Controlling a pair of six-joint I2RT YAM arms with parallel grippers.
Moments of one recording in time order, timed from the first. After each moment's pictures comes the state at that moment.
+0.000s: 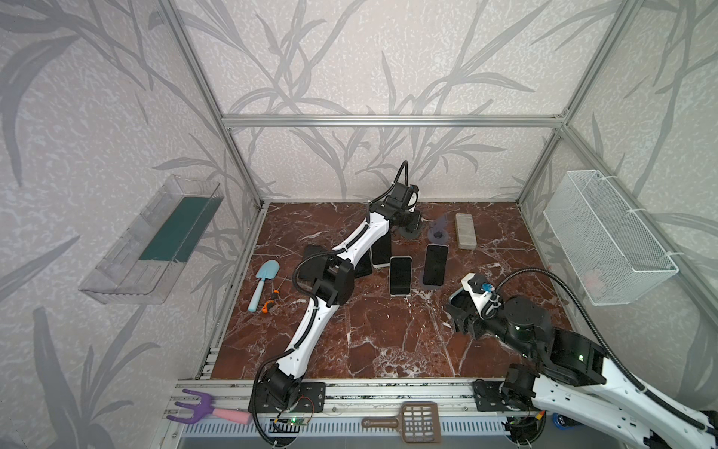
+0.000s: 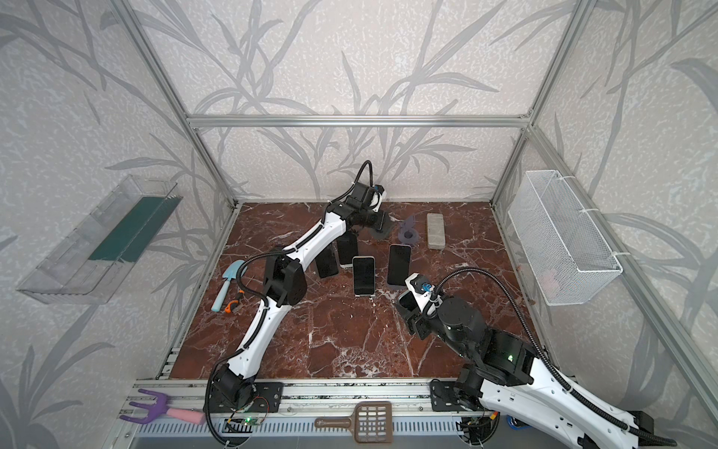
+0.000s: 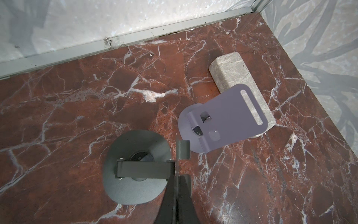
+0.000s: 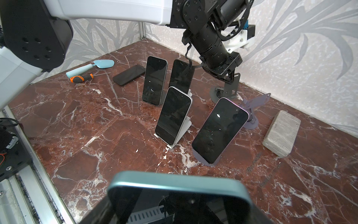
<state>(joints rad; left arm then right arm) -0.57 2.58 2.52 -0.69 0.20 -0.22 0.98 0.53 0.73 -0.61 0.31 0.08</state>
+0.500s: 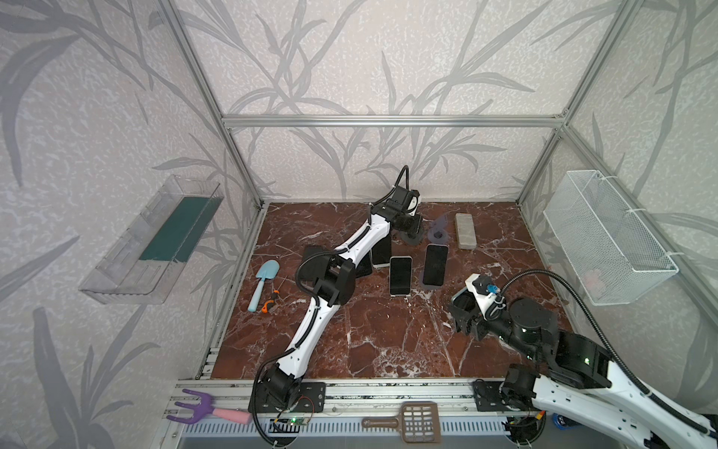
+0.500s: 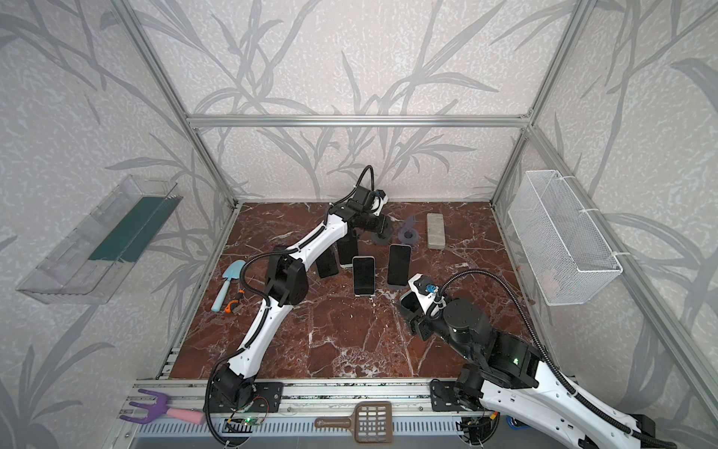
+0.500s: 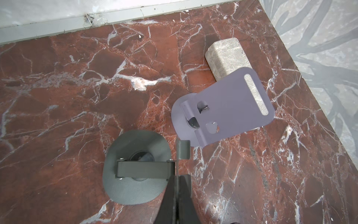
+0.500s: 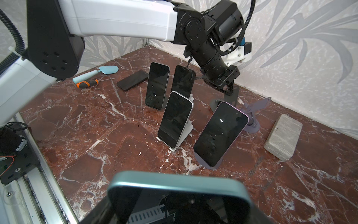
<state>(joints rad) -0.57 2.60 2.51 -0.69 0.26 -0.24 0.98 0.51 0.73 -0.61 0.29 0.08</state>
